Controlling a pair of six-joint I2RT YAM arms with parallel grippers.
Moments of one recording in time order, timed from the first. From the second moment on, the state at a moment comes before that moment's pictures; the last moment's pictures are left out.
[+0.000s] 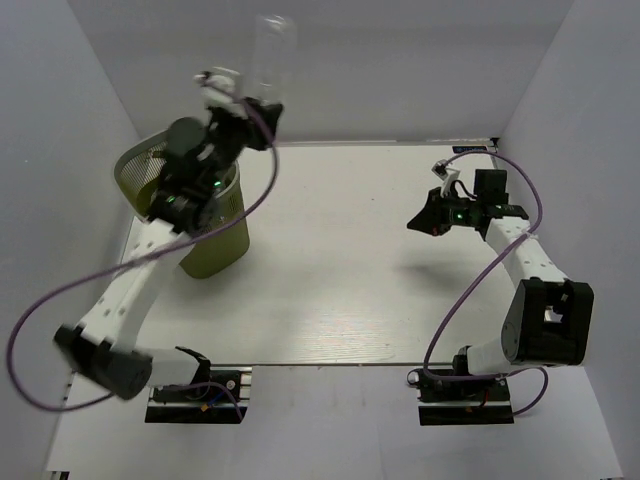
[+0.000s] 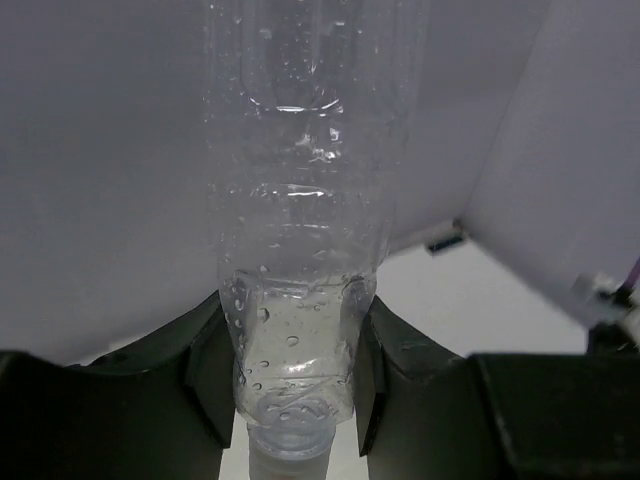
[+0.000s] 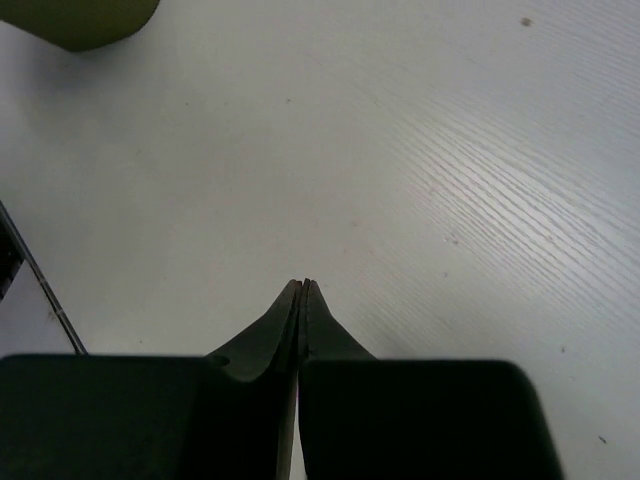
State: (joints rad) left arm -0.46 1.43 1.51 0.01 0.06 -0.05; right arm -0.04 1.44 1.02 -0.43 -0.89 -0.21
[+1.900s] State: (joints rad) left arm -0.39 1.12 1.16 -0.21 -0.97 -0.50; right arm 0.11 1.33 0.98 -0.48 -0.85 -0.22
